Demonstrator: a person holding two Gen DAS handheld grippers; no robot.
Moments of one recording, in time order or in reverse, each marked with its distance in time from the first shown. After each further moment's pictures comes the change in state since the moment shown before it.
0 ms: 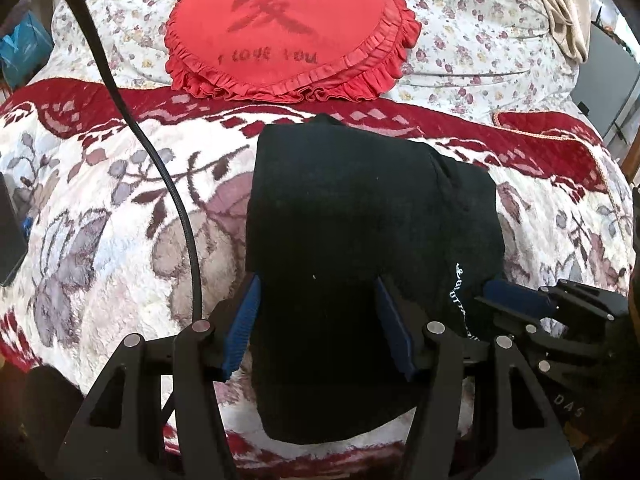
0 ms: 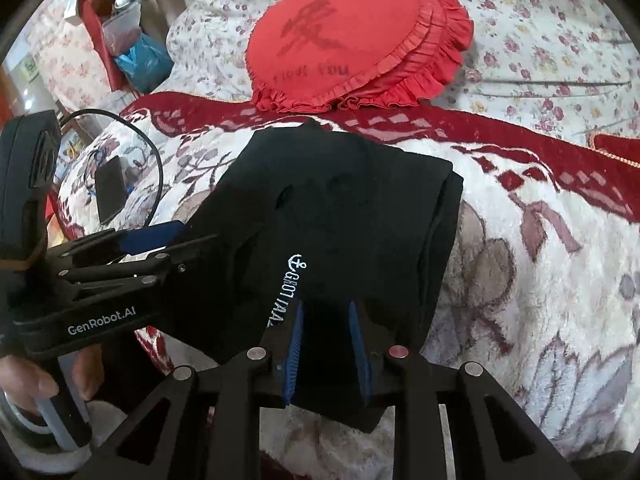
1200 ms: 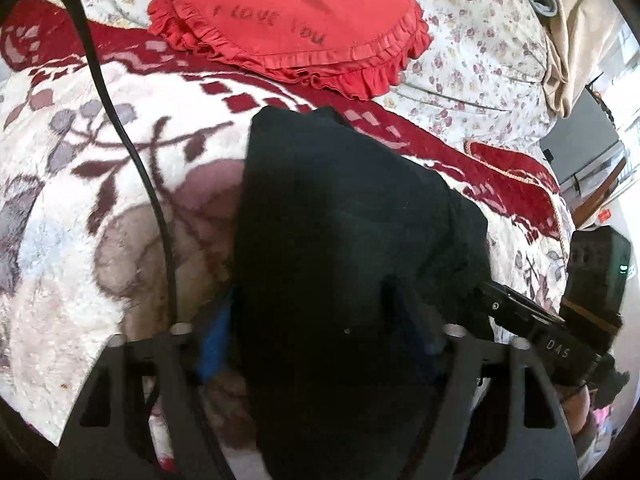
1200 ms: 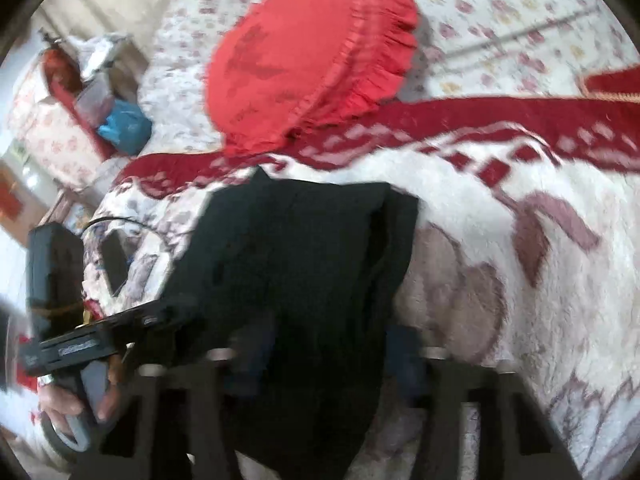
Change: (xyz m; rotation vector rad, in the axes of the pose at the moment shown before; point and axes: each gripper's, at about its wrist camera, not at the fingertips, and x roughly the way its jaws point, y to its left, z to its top) left arm 0.034 0.039 0.016 -0.160 0.075 -0.277; right arm 0.018 -0.055 0.024 0.218 -0.077 0.161
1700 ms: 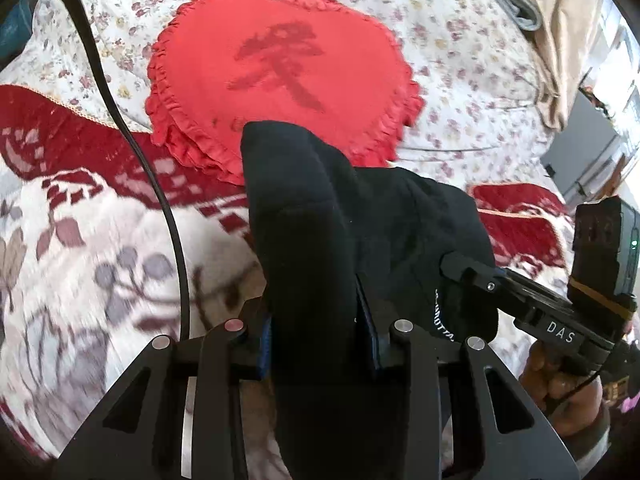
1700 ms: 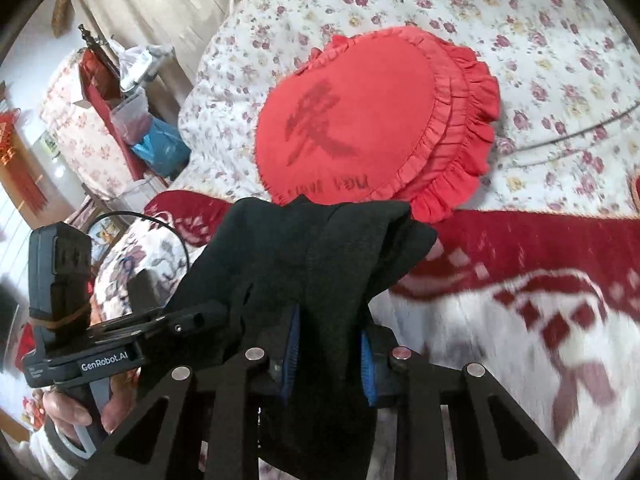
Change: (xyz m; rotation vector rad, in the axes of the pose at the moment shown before) left arm -0.036 0.007 0.080 0.097 -0.135 0.062; right arm 0.014 0.048 0.084 -0.107 -0.123 0.029
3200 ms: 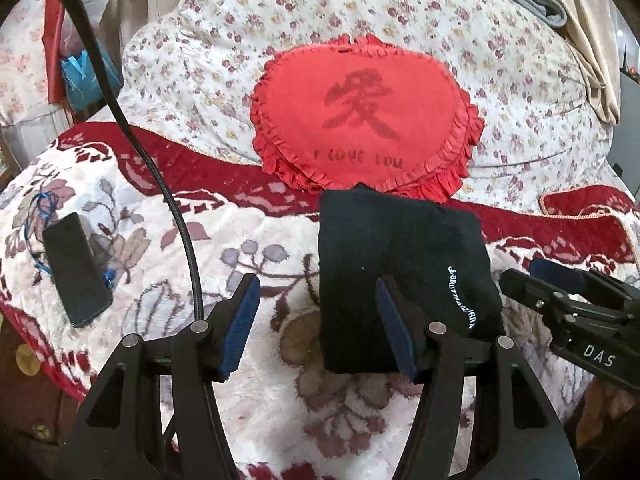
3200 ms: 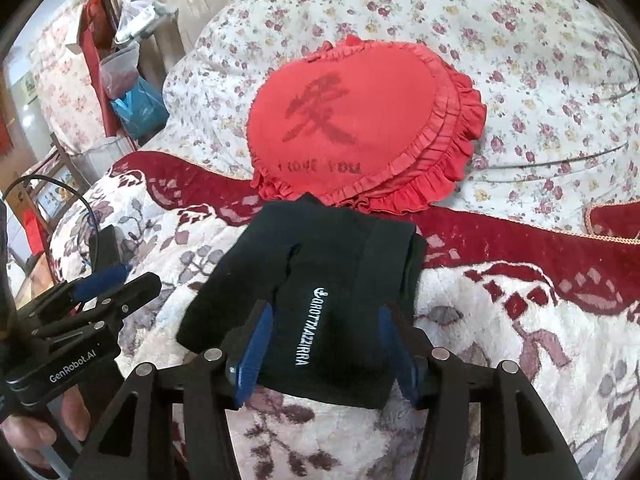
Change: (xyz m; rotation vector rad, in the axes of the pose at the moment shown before) left arm -0.071 -0.015 -0.054 0.035 -0.192 0.366; right arm -0.029 0.065 -0.036 -0.143 0.015 -0.214
